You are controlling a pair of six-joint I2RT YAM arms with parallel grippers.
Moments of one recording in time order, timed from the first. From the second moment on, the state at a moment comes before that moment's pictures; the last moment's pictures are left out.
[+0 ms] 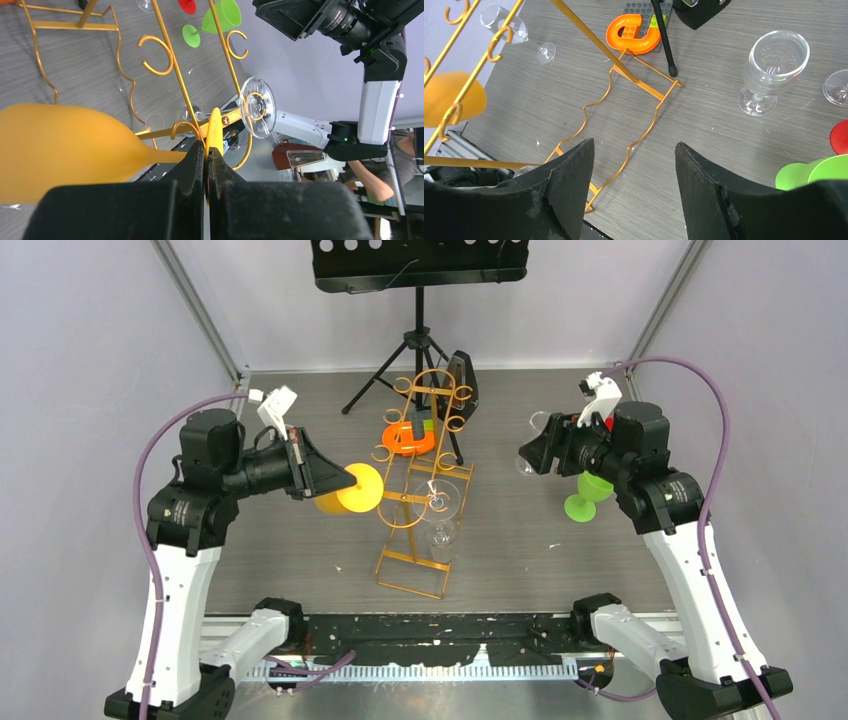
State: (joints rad) left arm -0.18 0.94 1.43 -0.96 0.81 -0.51; right arm 0.23 0.94 1.24 -0.73 -0.31 0.25
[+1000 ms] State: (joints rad) left arm -0.37 0.95 1.92 -1.12 0.64 -0.18; right arm 0.45 1.10 1.68 -0.69 -0.49 0.34
